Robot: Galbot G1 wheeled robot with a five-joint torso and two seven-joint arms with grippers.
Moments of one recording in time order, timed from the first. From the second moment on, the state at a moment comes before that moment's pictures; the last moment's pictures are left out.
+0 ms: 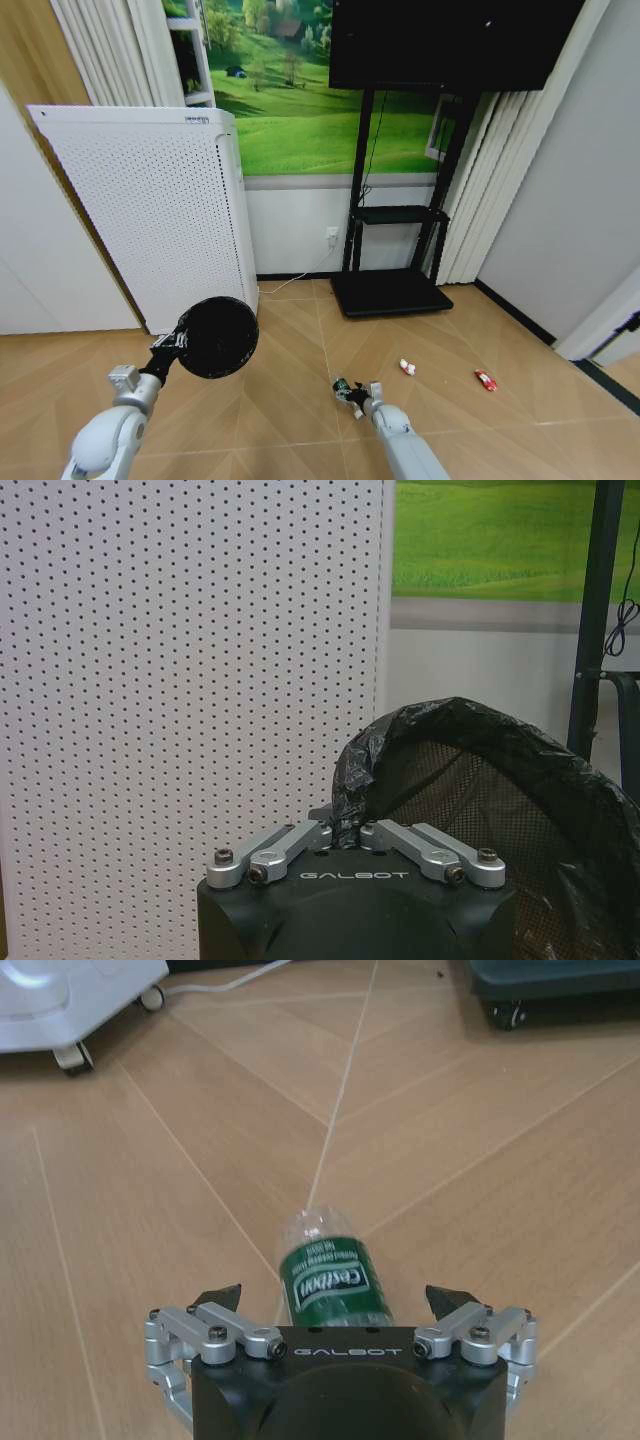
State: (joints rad) left arm 1.43 -1.22 -0.85 -1.95 -0.44 0.19 0.17; right arm -0.97 1.46 0.44 0.91 0.06 -0.18 -0.28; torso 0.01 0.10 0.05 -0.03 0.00
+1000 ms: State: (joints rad) left arm 1.42 -1.21 -0.85 -1.95 -0.48 0.19 0.17; right arm -1.02 1.50 0.51 0.94 -0.03 -0.14 -0.25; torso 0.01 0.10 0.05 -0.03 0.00
